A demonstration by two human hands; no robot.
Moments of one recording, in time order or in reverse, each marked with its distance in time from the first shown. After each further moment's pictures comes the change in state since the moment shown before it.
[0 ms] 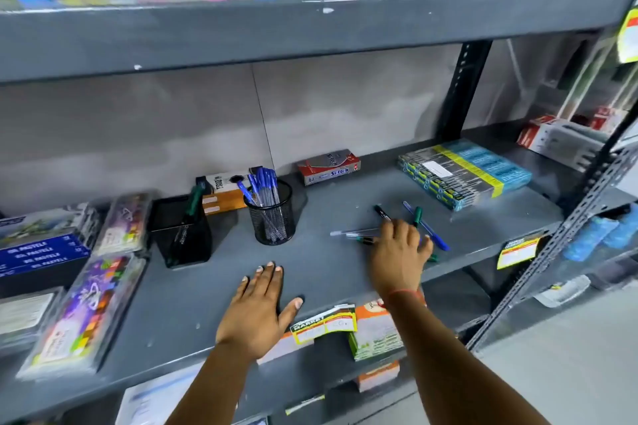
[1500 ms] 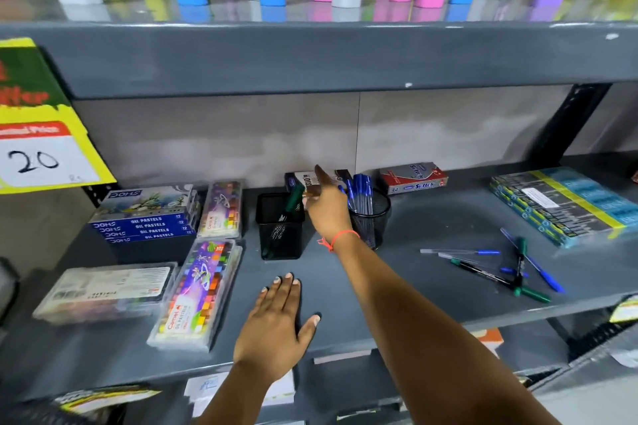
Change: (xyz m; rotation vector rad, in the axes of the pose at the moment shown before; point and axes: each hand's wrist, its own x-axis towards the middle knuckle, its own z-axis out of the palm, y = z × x) left_hand -0.044 -0.100 -0.019 0.052 -0.059 -0.135; right_hand -0.004 -0.255 -0.022 0.924 -0.541 -0.222
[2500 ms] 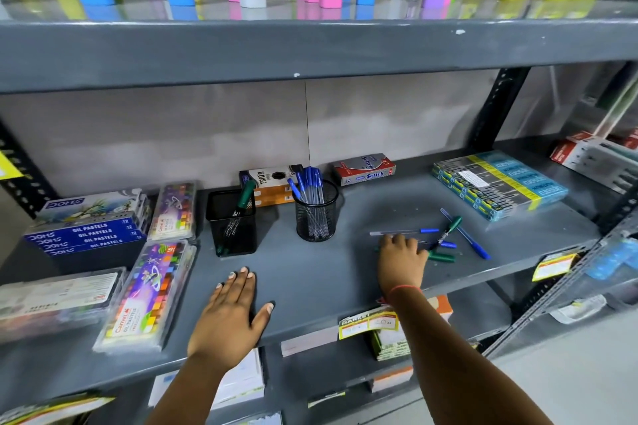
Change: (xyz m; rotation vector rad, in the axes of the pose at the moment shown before) left_hand -0.004 0.004 -0.004 -0.085 0.127 -0.011; right_hand -0.077 0.146 -0.118 -1.054 0.229 0.266
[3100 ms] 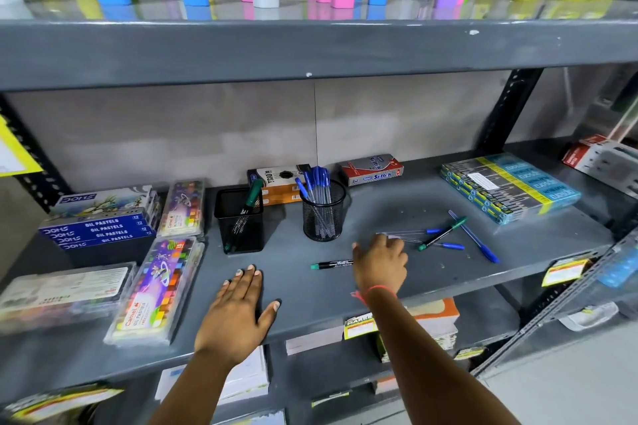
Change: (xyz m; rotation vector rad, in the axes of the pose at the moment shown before) left_hand -0.001 0.001 -0.003 0.009 -0.011 0.000; right_hand -0.019 -0.049 -0.006 0.447 -0.023 0.265
